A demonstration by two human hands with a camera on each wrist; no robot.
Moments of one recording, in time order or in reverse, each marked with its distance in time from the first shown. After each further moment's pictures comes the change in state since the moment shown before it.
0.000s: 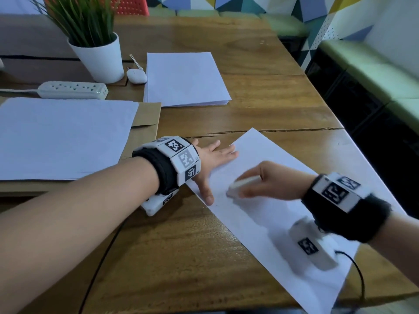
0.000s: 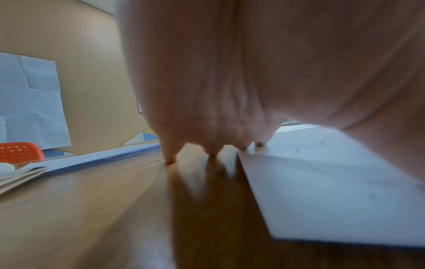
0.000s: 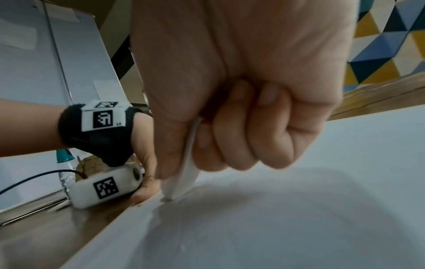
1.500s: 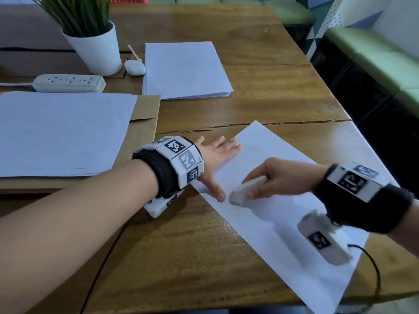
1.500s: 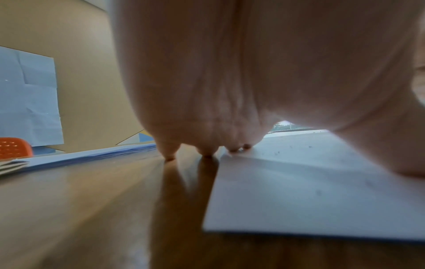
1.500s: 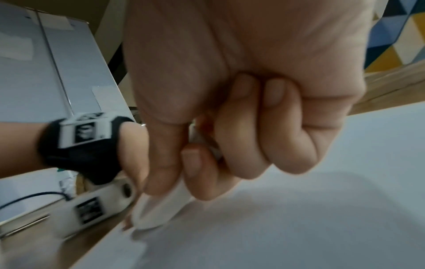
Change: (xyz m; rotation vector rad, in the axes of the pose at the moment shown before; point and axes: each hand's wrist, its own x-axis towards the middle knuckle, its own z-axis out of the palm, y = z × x) left_hand 0.000 0.009 0.005 -0.051 0.059 0.013; right_hand 0.001 0.005 -0.007 -0.077 -0.190 -0.006
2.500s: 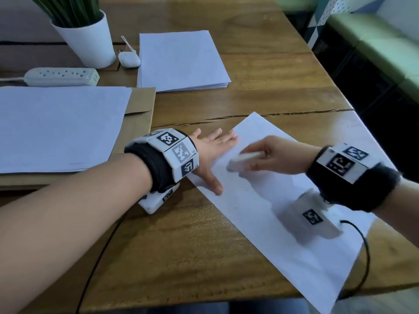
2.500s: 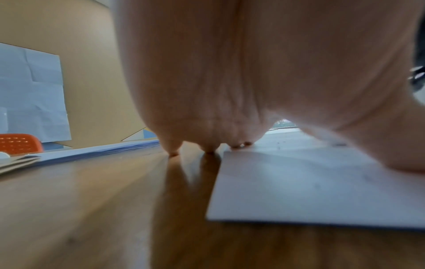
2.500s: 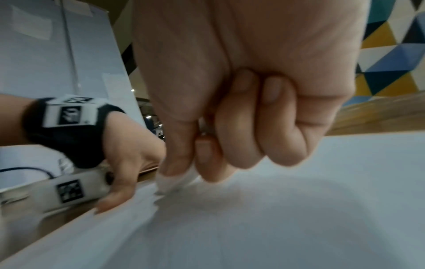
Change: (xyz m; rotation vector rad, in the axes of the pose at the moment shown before) left_hand -0.002 0.002 0.000 -0.005 0.005 -0.020; right_hand 0.010 0.009 -0.013 -0.041 0.204 -0.003
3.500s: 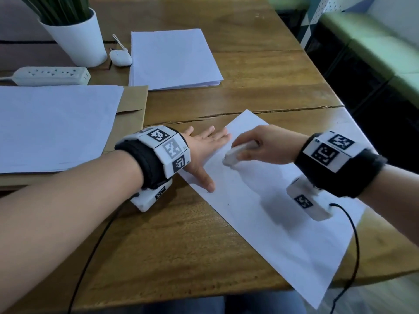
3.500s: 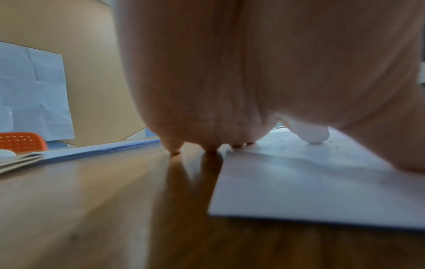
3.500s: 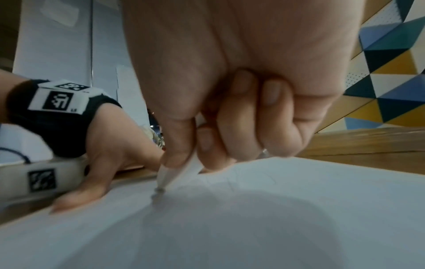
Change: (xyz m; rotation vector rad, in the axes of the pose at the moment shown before) left_hand 0.002 -0.002 0.000 0.002 -0.022 0.006; right_hand -0.005 -0.017 -0.007 -0.184 0.079 0.038
